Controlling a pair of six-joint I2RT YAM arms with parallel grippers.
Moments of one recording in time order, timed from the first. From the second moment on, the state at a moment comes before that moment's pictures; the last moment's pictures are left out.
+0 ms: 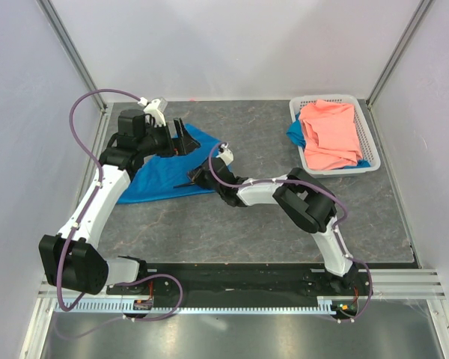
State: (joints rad) left arm -0.19 1.30 1.18 -0.39 0.44 -0.34; right arm 0.91 2.15 1.30 0.44 0.25 1.21
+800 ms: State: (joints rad) left arm -0.19 1.30 1.18 -0.39 0.44 -0.34; right arm 0.93 2.22 1.37 0.46 0.18 1.21
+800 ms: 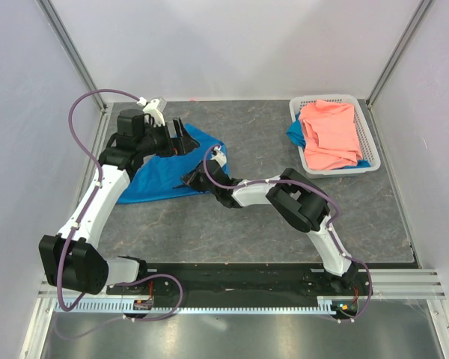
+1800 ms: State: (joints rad) left arm -0.18 1.30 1.17 -0.39 0.41 -0.34; right arm 0.81 1.85 0.96 0.49 0.09 0.97
